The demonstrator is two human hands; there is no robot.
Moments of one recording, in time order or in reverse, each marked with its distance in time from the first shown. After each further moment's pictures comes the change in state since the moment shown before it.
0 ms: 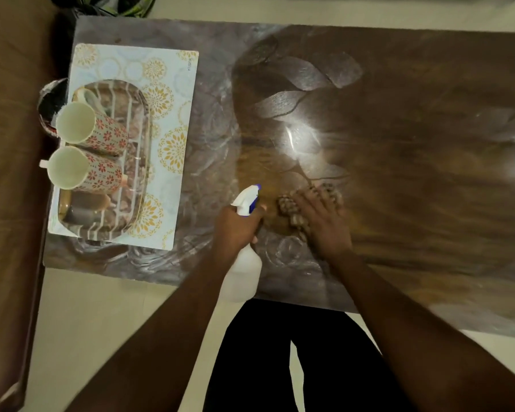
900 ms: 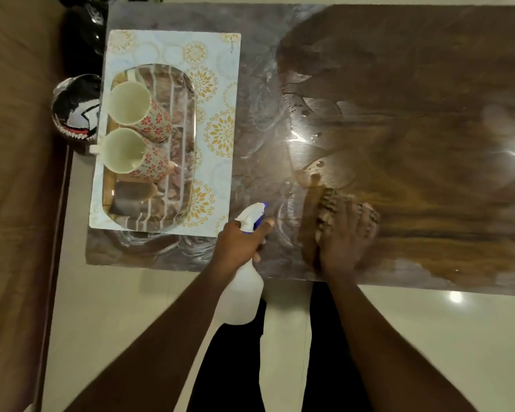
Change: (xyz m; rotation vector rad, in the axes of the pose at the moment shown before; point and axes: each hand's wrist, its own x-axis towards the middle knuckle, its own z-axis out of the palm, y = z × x) left_hand -0.018 -0.082 -0.113 0.044 -0.147 -0.046; right_hand -0.037 -0.146 0.034 0.014 0.150 0.719
